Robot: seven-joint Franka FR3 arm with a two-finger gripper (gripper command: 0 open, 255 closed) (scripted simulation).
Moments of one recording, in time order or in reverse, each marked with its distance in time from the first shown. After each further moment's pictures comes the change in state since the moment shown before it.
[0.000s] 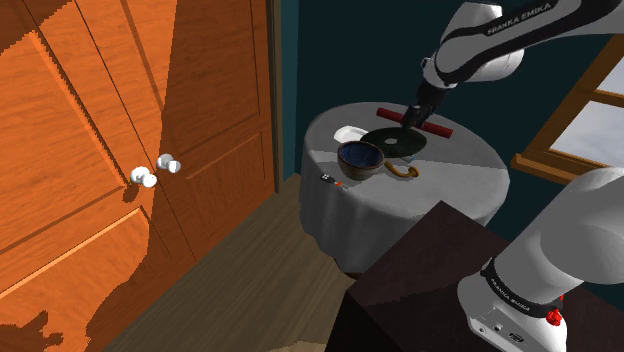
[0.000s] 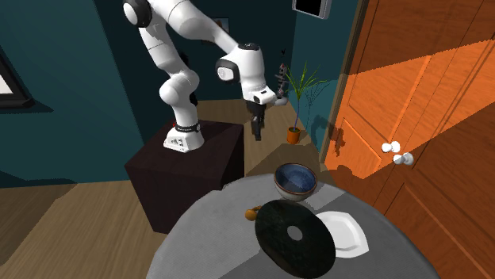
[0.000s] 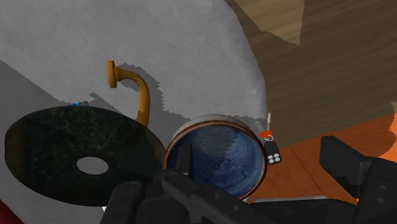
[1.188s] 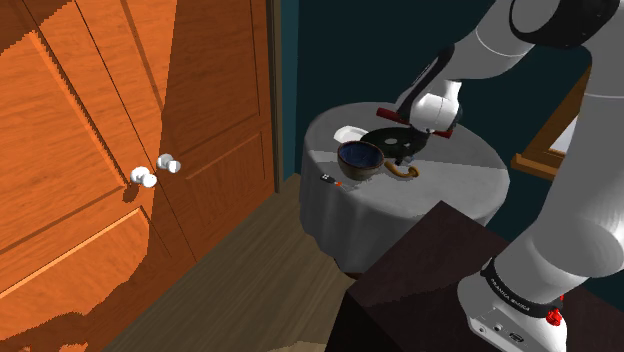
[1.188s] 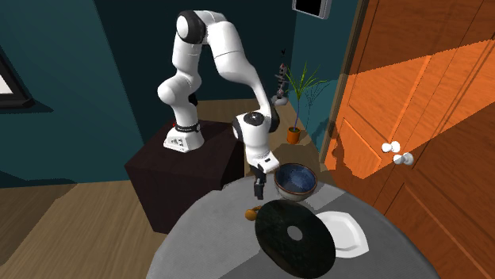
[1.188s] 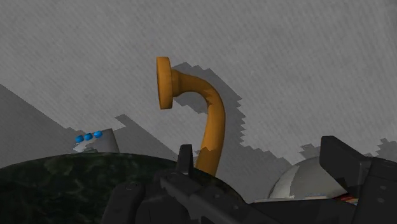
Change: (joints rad) arm -0.126 0.735 -0.007 0.252 0.603 0.373 -0.643
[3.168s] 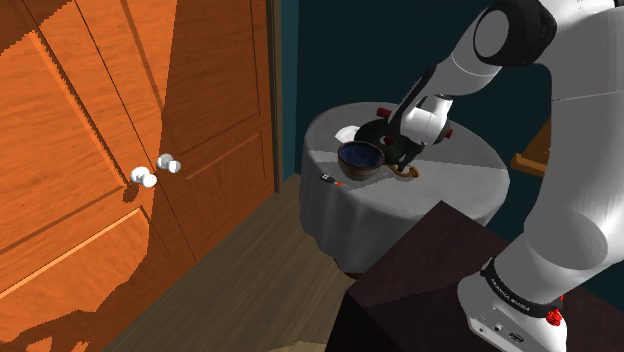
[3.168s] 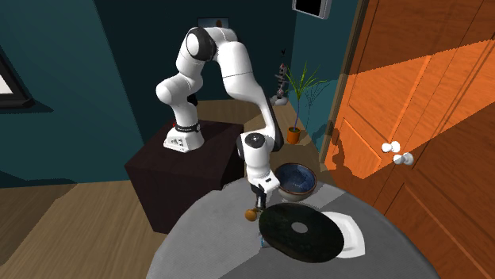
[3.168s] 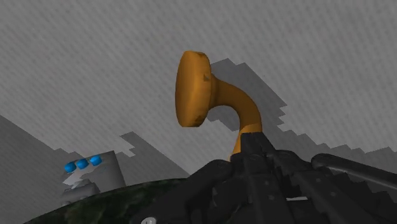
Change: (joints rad) arm -0.136 0.212 0.117 0.143 0.124 0.068 -0.130
